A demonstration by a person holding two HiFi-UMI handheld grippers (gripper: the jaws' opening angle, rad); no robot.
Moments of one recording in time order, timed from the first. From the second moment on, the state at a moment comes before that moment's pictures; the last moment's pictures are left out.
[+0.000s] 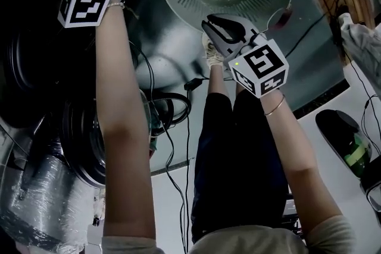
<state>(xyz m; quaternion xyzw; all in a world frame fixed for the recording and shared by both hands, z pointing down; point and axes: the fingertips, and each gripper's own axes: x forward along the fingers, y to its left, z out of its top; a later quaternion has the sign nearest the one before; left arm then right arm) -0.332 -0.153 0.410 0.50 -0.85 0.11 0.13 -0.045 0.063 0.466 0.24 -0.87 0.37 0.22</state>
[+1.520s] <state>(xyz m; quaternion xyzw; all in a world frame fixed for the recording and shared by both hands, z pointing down) -0.142 -0.020 0.284 0.67 -0.66 0.14 0.31 -0.020 0.025 0.259 0.28 -0.88 0.31 0.24</state>
